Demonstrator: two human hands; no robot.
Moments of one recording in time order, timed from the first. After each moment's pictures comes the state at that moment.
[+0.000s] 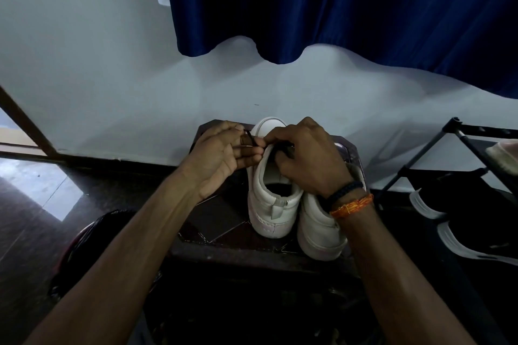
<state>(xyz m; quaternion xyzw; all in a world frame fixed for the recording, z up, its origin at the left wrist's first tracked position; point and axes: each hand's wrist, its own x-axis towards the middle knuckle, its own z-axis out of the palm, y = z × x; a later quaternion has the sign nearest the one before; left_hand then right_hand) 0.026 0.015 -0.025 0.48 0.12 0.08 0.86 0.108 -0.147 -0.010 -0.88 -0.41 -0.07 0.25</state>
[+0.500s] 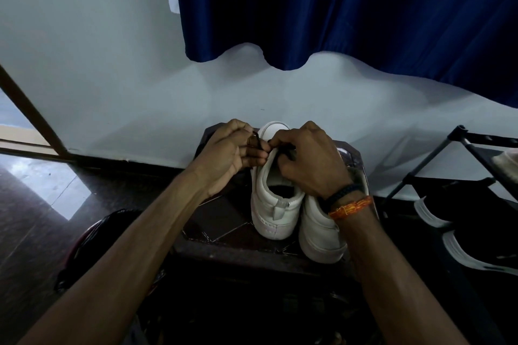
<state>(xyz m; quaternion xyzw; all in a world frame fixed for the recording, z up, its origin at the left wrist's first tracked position) 0.029 0.011 -0.023 0.56 0.11 0.10 0.81 0.104 -0.148 -0.005 -0.88 -0.41 -0.06 0.23</state>
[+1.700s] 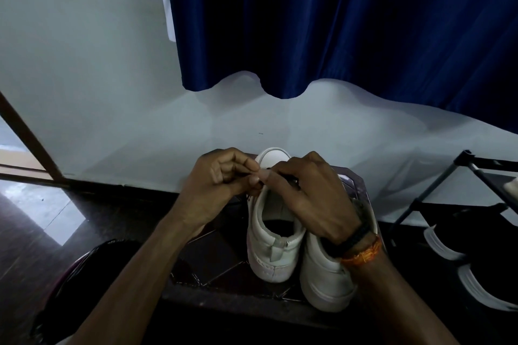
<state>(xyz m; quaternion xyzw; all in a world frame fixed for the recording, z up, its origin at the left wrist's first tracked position) 0.020 0.017 -0.029 0.70 0.04 0.19 0.68 0.101 -0.150 -0.005 -0.86 -0.41 -0.06 0.31</state>
